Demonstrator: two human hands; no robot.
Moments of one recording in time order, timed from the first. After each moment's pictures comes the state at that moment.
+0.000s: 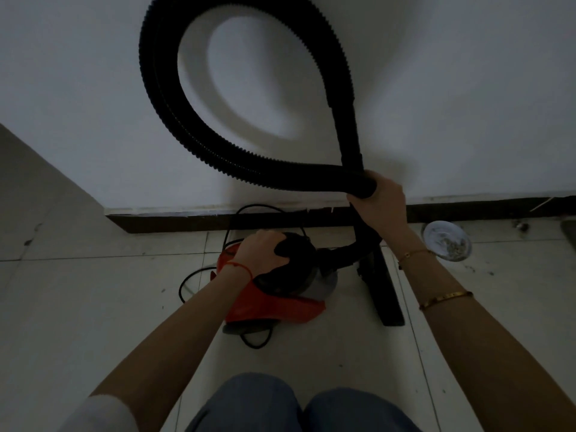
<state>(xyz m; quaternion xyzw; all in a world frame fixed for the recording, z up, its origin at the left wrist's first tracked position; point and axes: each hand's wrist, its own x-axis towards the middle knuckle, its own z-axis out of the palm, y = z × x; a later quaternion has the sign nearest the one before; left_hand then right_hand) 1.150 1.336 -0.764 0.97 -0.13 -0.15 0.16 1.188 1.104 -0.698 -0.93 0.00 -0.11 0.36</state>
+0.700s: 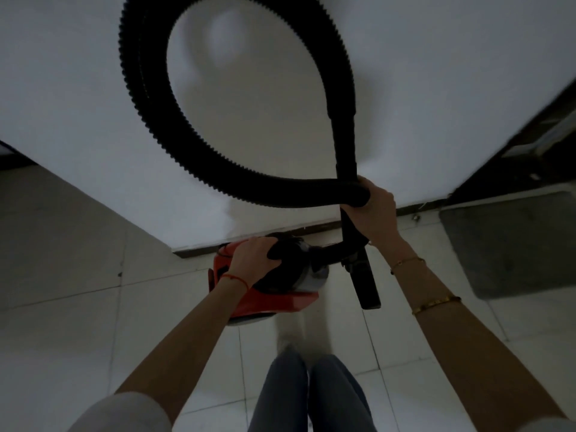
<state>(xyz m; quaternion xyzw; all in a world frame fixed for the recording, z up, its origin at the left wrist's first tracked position) 1.038 1.323 -0.260 0.97 -0.15 -0.14 0.14 1.055 1.083 -0.203 -0.90 0.08 -0.09 0.41</state>
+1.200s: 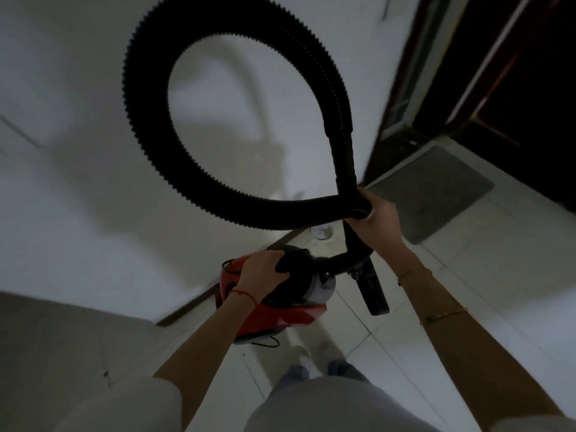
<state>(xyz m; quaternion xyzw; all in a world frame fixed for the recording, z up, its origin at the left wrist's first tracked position) 0.982 1.268 -0.111 0.92 -0.35 -0.15 0.10 0.902 1.044 -0.063 -0.88 0.23 -0.20 0.36</state>
